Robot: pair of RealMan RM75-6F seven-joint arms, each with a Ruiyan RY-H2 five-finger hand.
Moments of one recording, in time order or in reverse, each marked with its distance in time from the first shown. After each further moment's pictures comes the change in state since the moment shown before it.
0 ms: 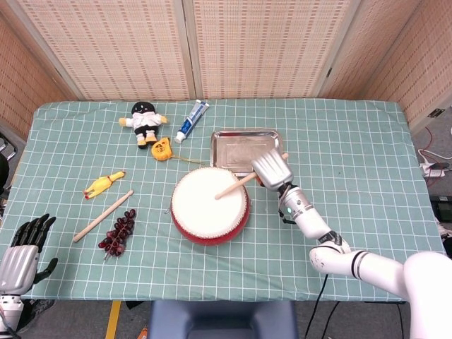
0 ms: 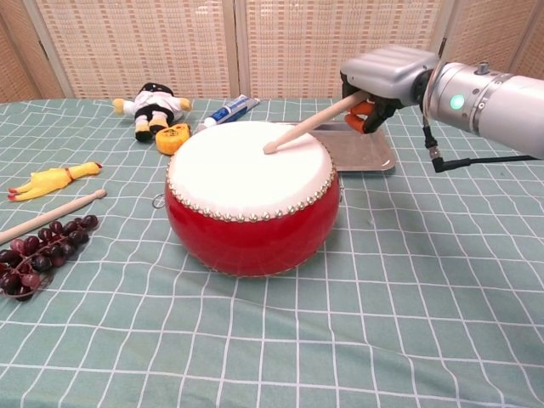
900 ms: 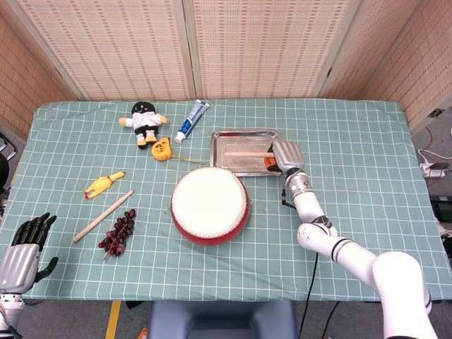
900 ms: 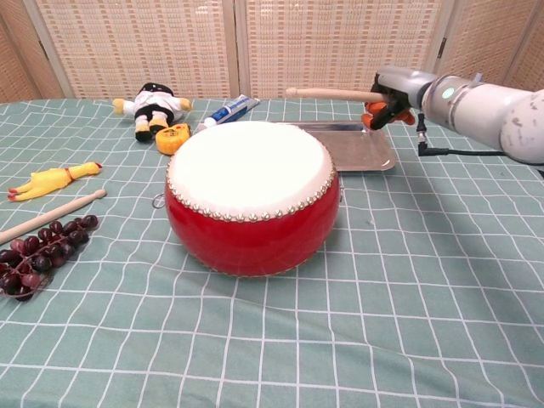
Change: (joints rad) left arm -0.006 0.011 -0.007 -0.029 -0.019 -0.013 0.037; right arm 0.084 -0.185 0.111 0.402 0.300 -0.216 0.299
